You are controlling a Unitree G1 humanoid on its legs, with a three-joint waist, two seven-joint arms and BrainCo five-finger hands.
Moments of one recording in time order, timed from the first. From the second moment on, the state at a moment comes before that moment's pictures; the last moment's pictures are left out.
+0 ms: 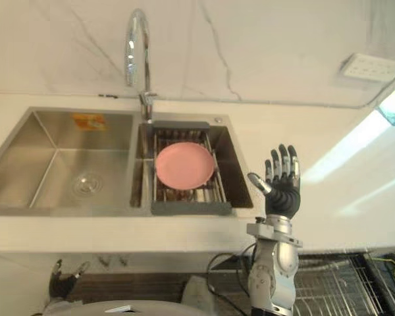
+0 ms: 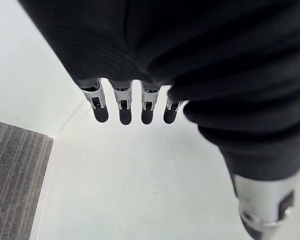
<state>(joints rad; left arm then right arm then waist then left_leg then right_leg) 0.28 0.04 0.18 0.83 0.18 -0.37 0.38 0.18 -0.05 -0.27 -0.30 0.55 -0.24 0.12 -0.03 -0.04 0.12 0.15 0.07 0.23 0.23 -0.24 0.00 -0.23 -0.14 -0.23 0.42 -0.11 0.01</state>
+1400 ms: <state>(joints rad) 0.31 0.10 0.19 0.91 0.21 -0.37 0.34 -0.05 -0.58 -0.04 -0.42 -0.64 -0.17 0.41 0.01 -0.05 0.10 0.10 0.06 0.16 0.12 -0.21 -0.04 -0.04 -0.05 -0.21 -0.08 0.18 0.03</state>
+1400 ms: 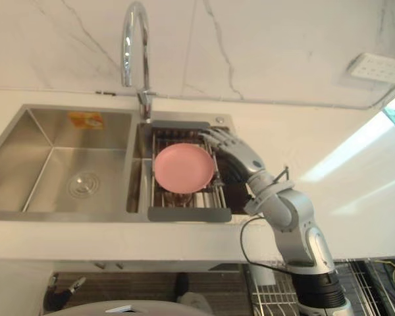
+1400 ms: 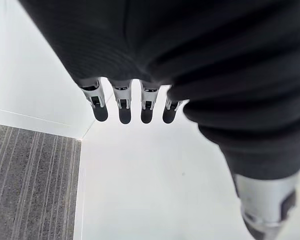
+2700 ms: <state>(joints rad) 0.31 0.14 0.11 0.91 0.21 -0.37 0.34 -0.02 -0.58 0.17 -0.09 -1.03 -0.26 0.12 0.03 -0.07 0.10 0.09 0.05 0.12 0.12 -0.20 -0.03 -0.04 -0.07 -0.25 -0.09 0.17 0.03</state>
